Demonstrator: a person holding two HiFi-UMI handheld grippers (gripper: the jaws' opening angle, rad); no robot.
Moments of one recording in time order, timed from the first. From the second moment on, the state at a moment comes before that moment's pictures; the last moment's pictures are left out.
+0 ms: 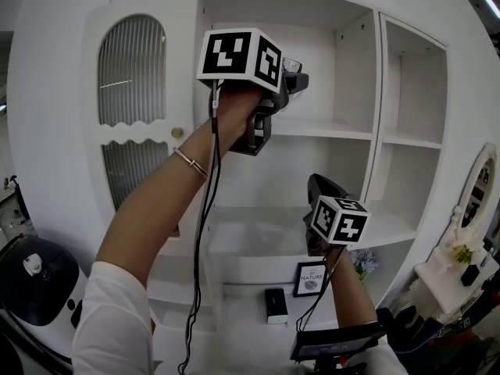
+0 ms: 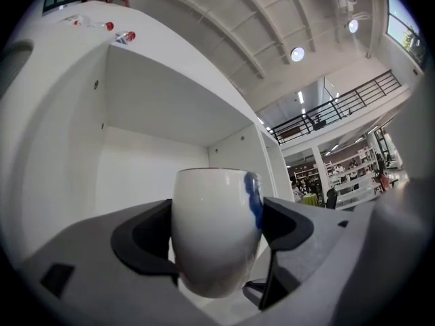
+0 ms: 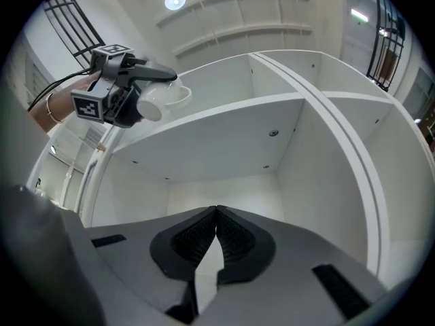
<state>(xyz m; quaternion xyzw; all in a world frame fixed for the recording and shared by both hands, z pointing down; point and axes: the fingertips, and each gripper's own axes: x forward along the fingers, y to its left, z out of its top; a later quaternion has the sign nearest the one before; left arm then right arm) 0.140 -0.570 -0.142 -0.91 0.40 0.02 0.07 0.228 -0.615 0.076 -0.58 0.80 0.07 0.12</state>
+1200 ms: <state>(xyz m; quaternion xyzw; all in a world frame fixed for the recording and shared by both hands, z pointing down) 0.201 -0.702 -0.108 -0.91 0.39 -0.14 0.02 0.250 -0.661 0.112 -0.55 0.82 0.04 0.11</state>
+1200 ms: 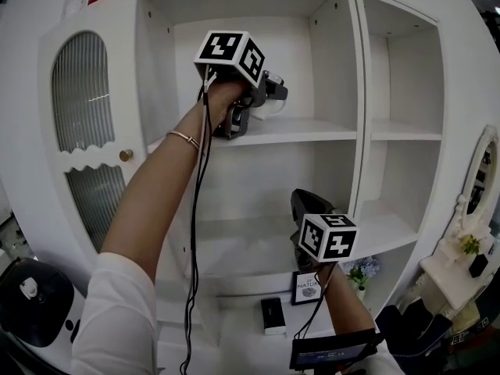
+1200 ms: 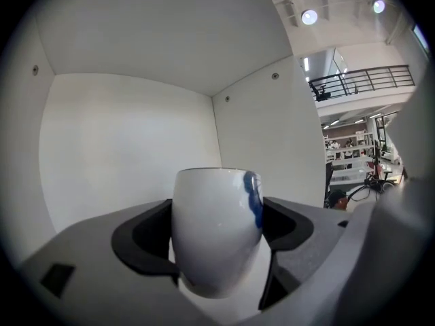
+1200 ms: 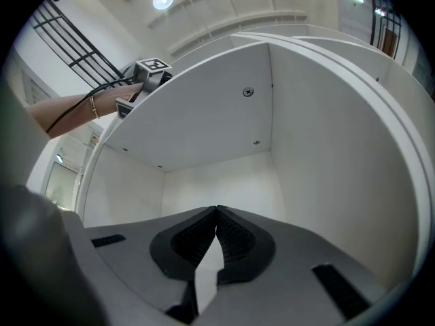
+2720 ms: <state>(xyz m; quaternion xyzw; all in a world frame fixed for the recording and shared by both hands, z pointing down) 0.164 -0.693 -0.098 -0.89 0.43 -0.16 -0.04 0.241 -0.640 0.123 -0.56 0.82 0.03 0.11</state>
